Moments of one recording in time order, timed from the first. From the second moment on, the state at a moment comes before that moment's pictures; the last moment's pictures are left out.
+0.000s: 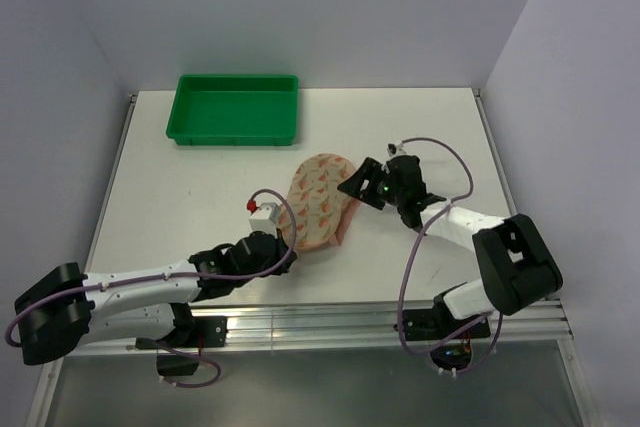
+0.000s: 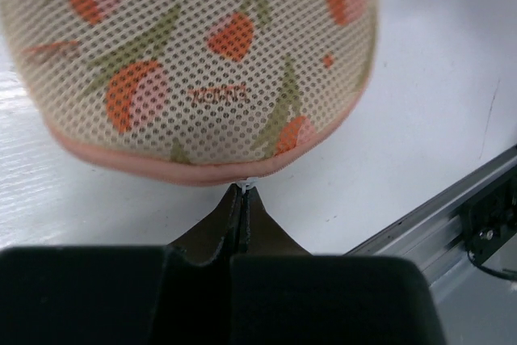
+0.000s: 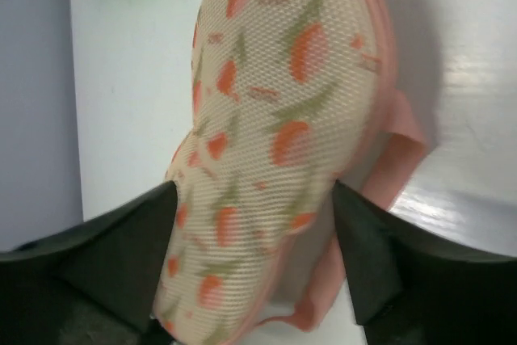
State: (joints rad) left arm -1.09 1.06 0.40 0.03 -0.32 -0.87; right arm 0.38 1.41 0.57 0.30 -0.26 0.85
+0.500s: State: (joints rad) left arm -1.10 1.37 0.56 0.23 -0.18 -0.79; right arm 0.70 0.91 0.23 0.25 -0.08 0.97
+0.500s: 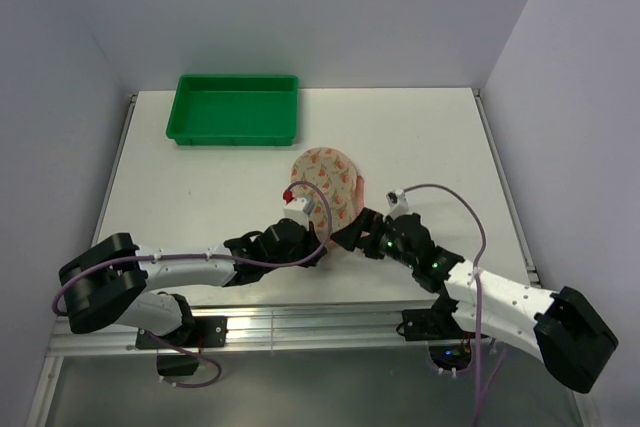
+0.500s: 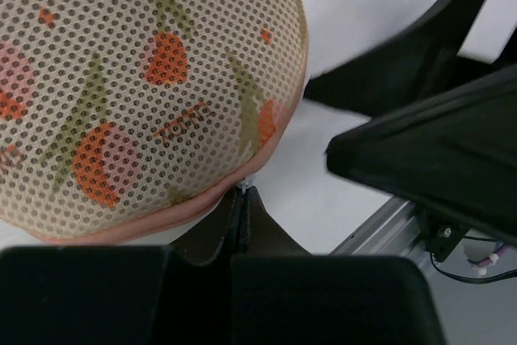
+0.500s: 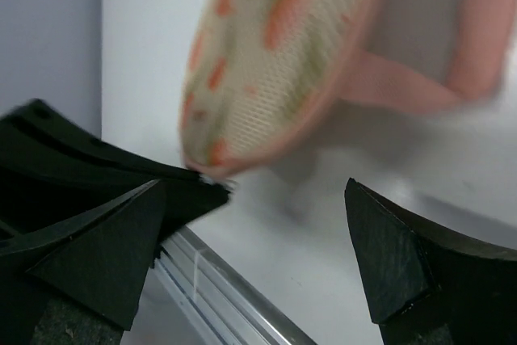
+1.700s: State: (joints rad) left arm -1.02 1.17 0.44 0.09 -0.30 -0.82; right arm 0.34 1.13 0.25 0.38 -0.41 0.93
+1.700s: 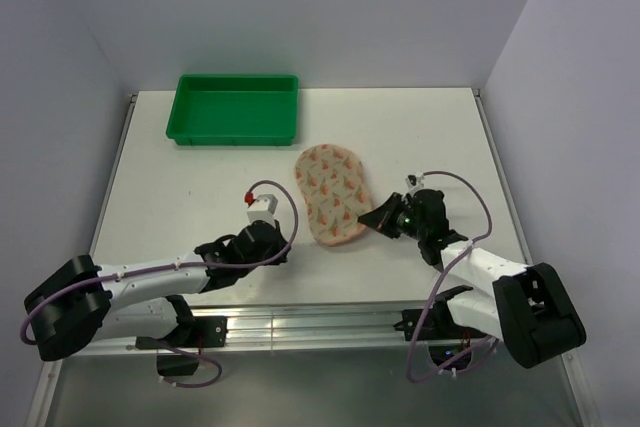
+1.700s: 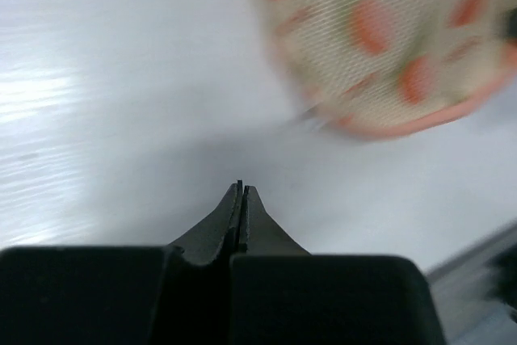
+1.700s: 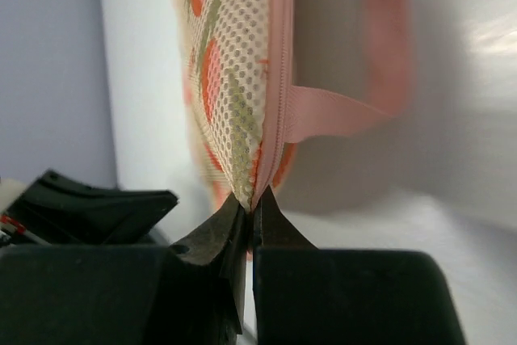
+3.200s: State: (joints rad) left arm -0.96 0.60 0.78 -0.34 -0.59 -0.61; right arm 0.57 0.28 0.60 -0.29 0.36 0.56
